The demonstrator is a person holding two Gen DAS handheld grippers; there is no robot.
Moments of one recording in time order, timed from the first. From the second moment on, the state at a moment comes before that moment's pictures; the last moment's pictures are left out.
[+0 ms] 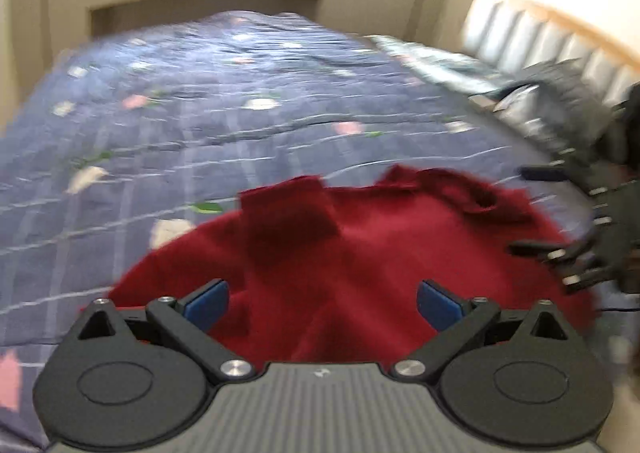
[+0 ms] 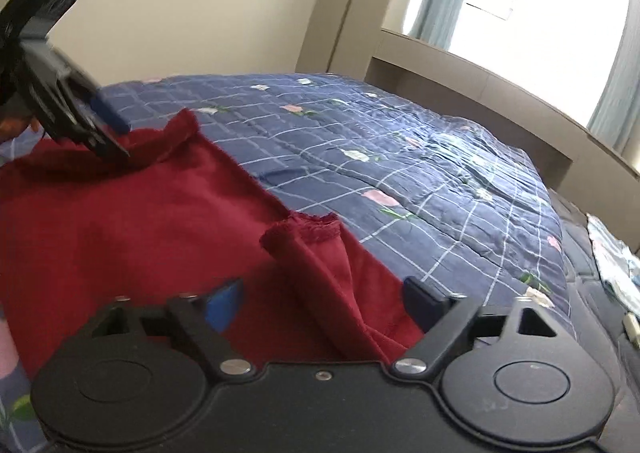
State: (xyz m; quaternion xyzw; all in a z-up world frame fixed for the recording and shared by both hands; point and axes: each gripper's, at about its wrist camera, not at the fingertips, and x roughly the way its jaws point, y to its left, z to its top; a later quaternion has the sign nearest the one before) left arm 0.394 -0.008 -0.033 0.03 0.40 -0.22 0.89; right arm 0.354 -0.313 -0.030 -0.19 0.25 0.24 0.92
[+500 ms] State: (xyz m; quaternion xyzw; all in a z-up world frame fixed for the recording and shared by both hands) left arm 0.403 0.043 -0.029 -0.08 0.37 -0.07 0.92; right arm 0.400 -0.355 -0.027 -0.07 0.28 0.12 0.95
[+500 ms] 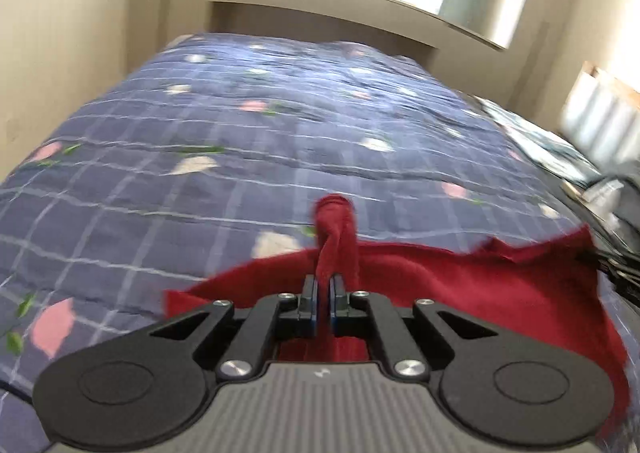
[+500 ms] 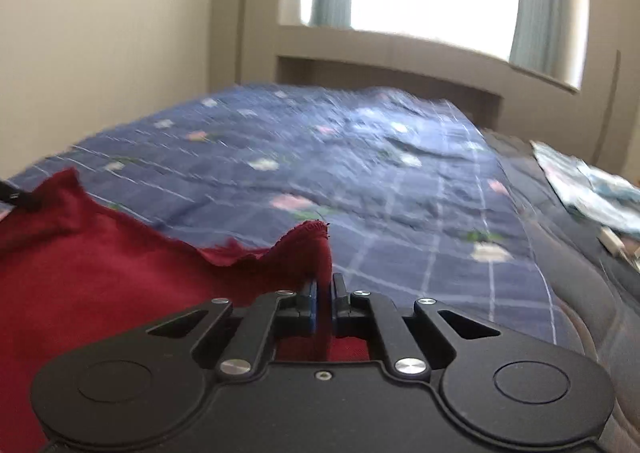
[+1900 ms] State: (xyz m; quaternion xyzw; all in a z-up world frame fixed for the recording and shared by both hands) left arm 0.393 0.051 -0.058 -0.05 0.32 0.09 0.94; right arm 0.369 -0.322 -0.018 -0.11 0.23 0.04 0.96
